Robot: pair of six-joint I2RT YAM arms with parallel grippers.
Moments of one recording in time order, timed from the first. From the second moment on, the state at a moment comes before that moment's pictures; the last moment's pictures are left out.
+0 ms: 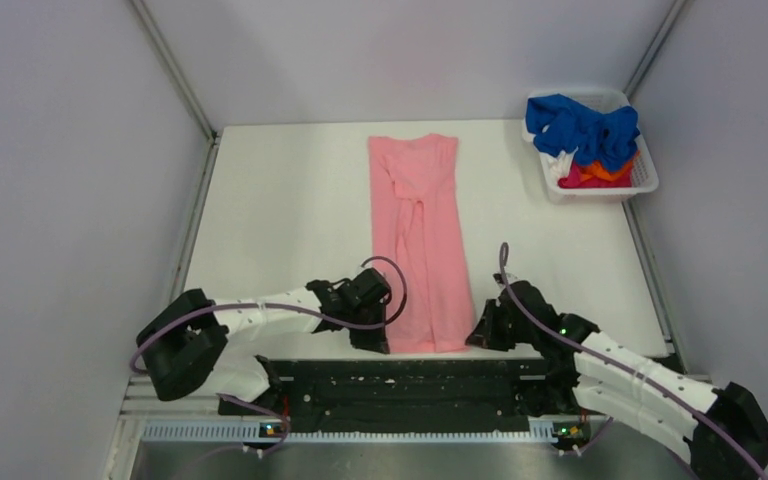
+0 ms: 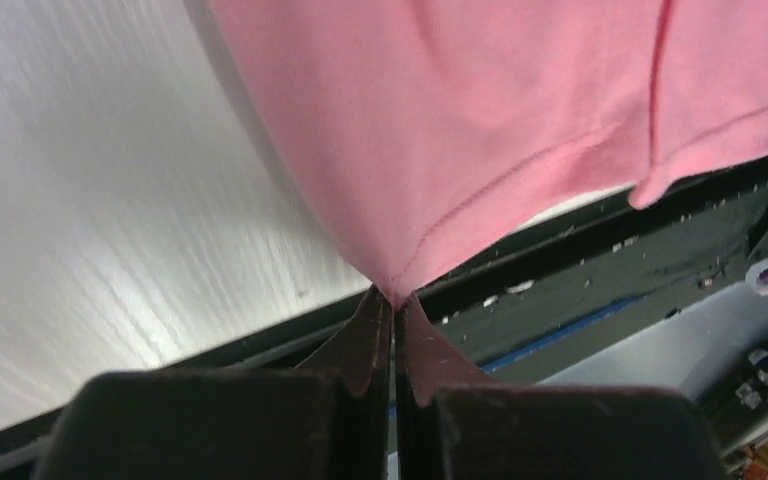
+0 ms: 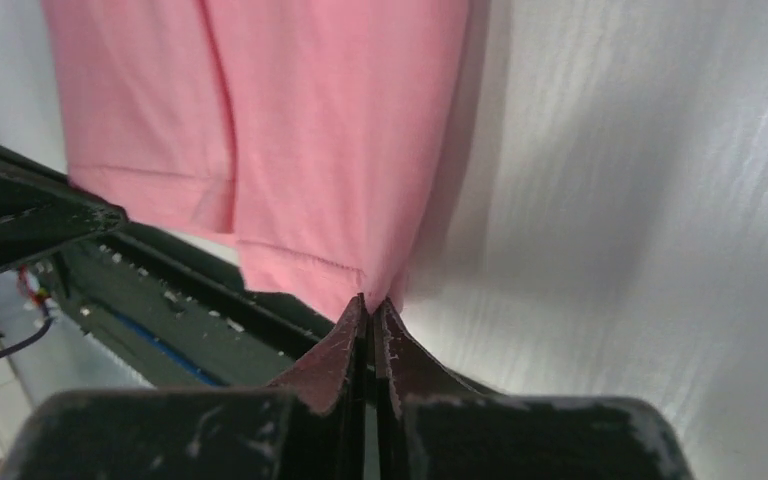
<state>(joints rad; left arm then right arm) -0.96 1.41 0.67 -0.40 0.16 -0.96 0.72 0.79 0.26 -0.35 -0.15 0.83</state>
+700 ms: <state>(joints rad) -0.68 1.54 1.05 -0.41 0.06 -0.82 0.66 0.97 0.54 -0.16 0.11 0.84</state>
